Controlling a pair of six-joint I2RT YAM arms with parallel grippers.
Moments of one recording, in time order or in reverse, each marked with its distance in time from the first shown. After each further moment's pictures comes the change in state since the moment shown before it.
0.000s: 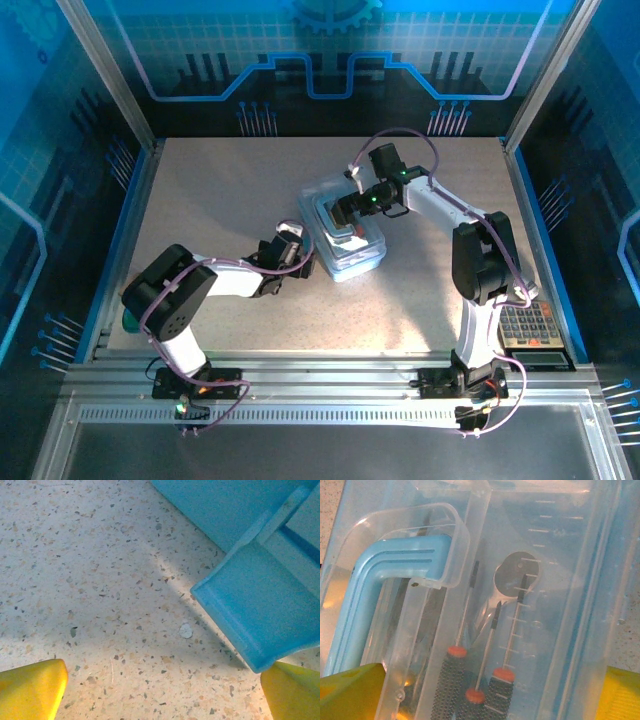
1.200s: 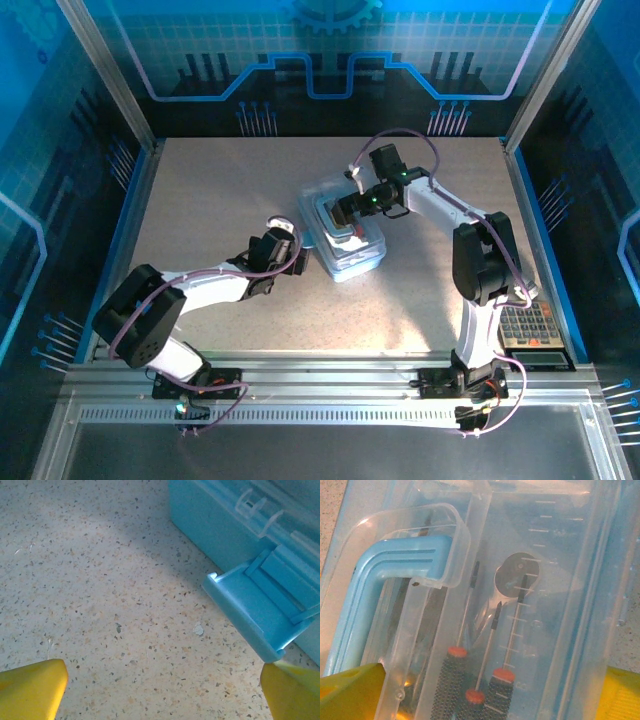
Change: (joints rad) left arm 0.003 -0.198 -0.020 -0.126 -0.029 0.005; right arm -0.001 -0.006 -0.018 0.023 -0.007 0.000
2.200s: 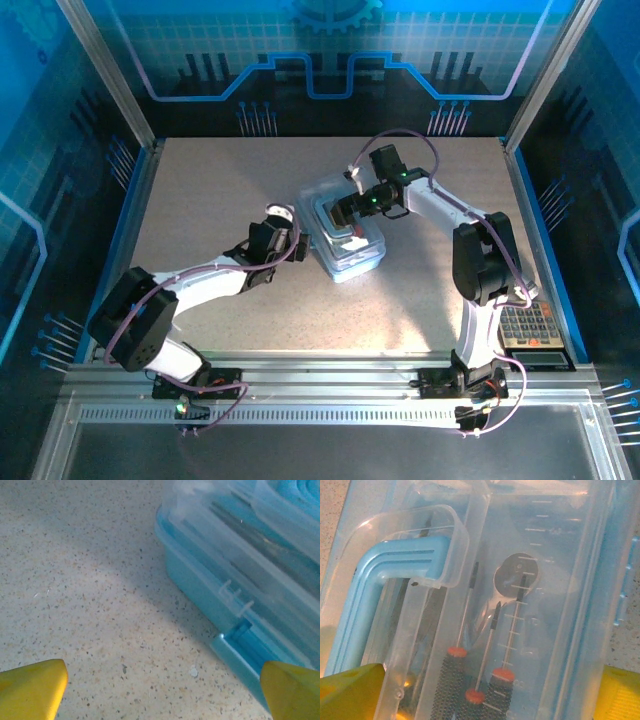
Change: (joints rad) left arm 0.016 -0.019 0.082 -0.014 -0.001 0.029; right arm 0.000 -0.001 -0.007 0.011 -0.020 -0.007
